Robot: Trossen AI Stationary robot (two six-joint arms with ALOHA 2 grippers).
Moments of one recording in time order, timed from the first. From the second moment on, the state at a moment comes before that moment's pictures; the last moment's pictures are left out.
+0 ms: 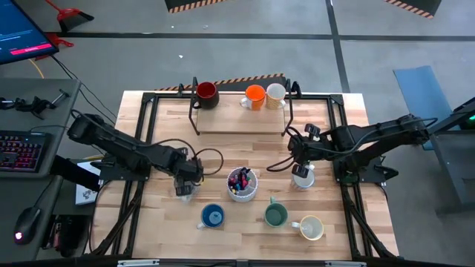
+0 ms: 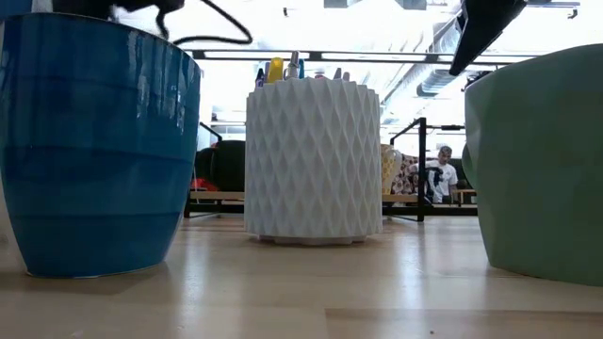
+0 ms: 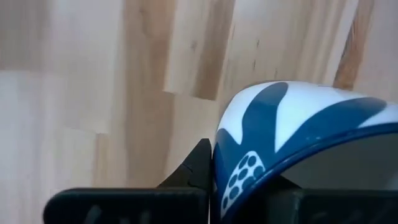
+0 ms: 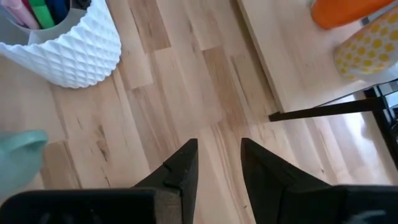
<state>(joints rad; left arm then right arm) -0.28 1.39 0.89 -0.93 -0.14 -0.42 0.23 1.23 1.19 -1.13 0.39 0.43</state>
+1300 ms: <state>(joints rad) 0.56 1.89 1.71 -1.21 -0.05 0.34 0.23 1.23 1.19 -1.13 0.42 0.31</state>
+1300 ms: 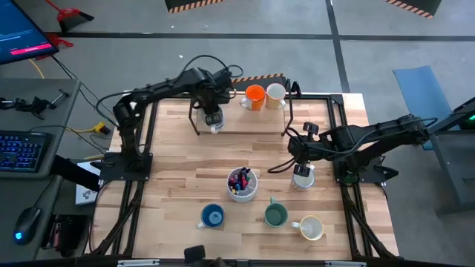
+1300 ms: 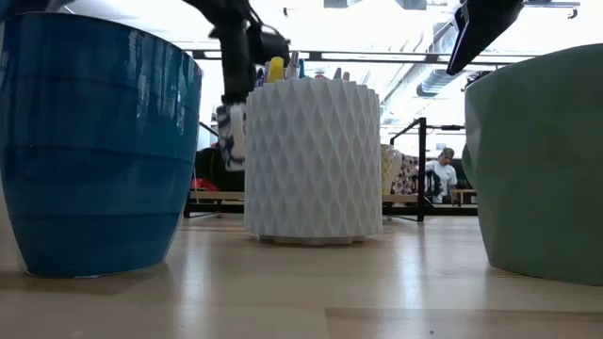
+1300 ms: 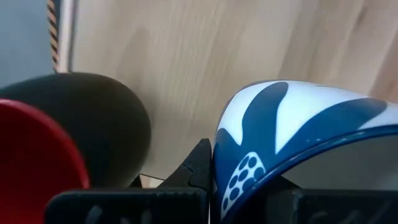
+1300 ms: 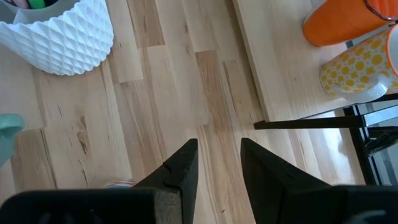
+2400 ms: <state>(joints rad) 0.63 1.97 1.68 -1.26 -0.13 0.30 0.23 1.23 1.19 -1.13 0.42 0.32</state>
